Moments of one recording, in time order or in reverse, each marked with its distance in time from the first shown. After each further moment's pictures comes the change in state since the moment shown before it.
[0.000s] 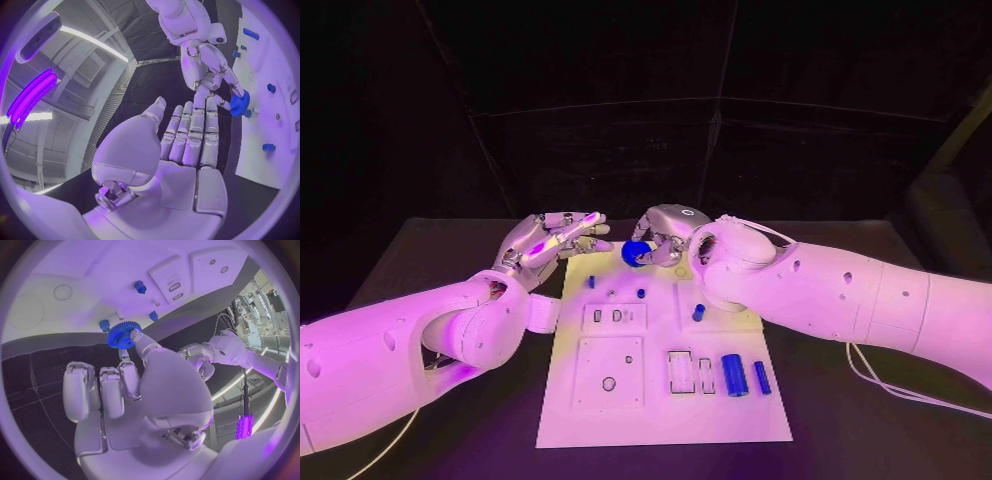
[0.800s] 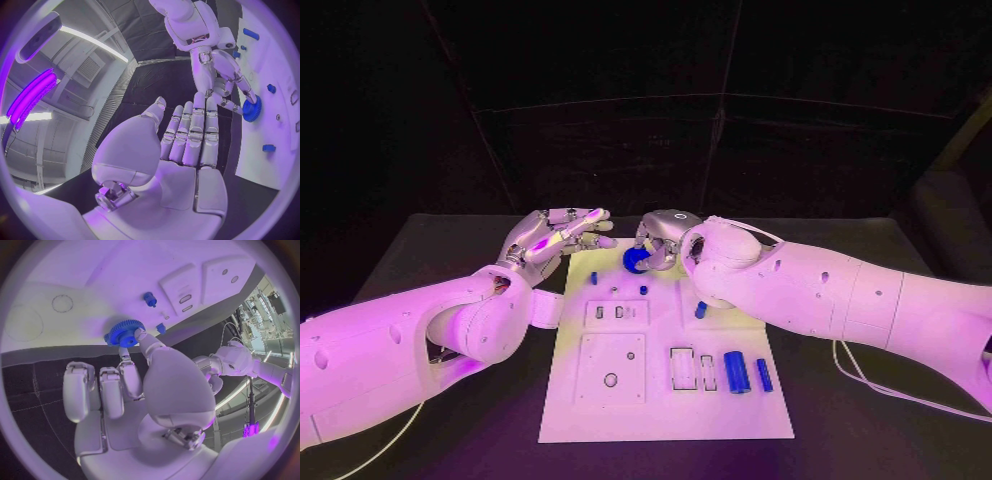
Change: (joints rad) left arm 0.000 0.000 0.000 0.000 0.000 0.001 -0.001; left_hand 0.000 0.000 0.000 0.000 0.000 0.000 0.000 0.000 0.000 0.000 0.000 0.000 0.000 0.000 0.000 0.000 0.000 0.000 0.000 0.000 0.000 0.000; right arm -0.014 0.080 -0.003 -0.110 -0.031 0.078 -0.015; right_hand -0.056 -0.057 0.013 0.006 -0.010 0.049 0.000 -0.042 0.030 -0.009 0.009 -0.019 -0.015 0.000 0.000 0.000 0.001 0.000 0.000 0.000 0.000 0.000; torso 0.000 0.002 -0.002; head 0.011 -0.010
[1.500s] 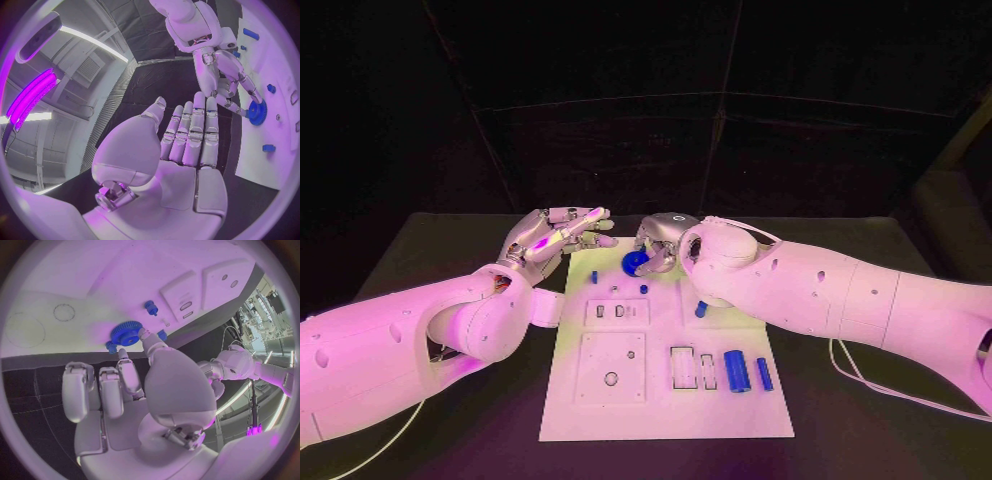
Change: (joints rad) left arm 0.000 0.000 0.000 0.000 0.000 0.000 -0.002; left_hand 0.000 0.000 0.000 0.000 0.000 0.000 0.000 0.000 0.000 0.000 0.000 0.000 0.000 0.000 0.000 0.000 0.000 0.000 0.000 0.000 0.000 0.000; right arm -0.002 0.013 -0.001 -0.019 -0.002 0.052 -0.007; right_hand -0.043 -0.043 -0.091 0.030 0.001 -0.113 0.017 -0.081 0.009 -0.022 0.021 -0.016 -0.020 0.000 0.015 0.000 0.000 0.000 0.000 0.015 0.000 0.000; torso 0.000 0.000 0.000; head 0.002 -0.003
